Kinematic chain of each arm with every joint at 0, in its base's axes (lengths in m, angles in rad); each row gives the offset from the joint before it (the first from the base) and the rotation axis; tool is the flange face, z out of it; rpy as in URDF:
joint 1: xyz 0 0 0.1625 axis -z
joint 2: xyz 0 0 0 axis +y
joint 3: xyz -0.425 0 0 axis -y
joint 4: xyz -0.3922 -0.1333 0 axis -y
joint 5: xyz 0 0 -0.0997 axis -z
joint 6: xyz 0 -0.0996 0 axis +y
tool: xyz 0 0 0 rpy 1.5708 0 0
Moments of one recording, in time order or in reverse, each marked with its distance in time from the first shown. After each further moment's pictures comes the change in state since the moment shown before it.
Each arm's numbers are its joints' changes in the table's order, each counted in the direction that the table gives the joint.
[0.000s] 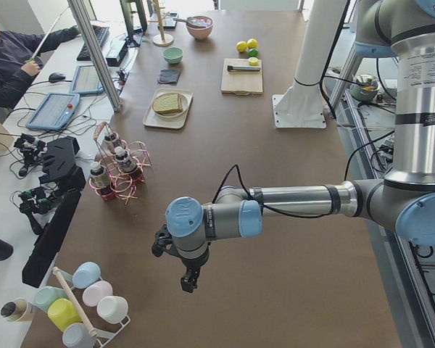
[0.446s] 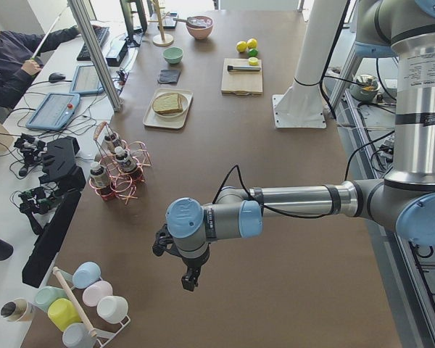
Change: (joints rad) left arm -0.004 0.001 0.003 0.000 -0.026 0.000; right arm 0.000 -0.001 0.005 0.002 -0.003 0.000
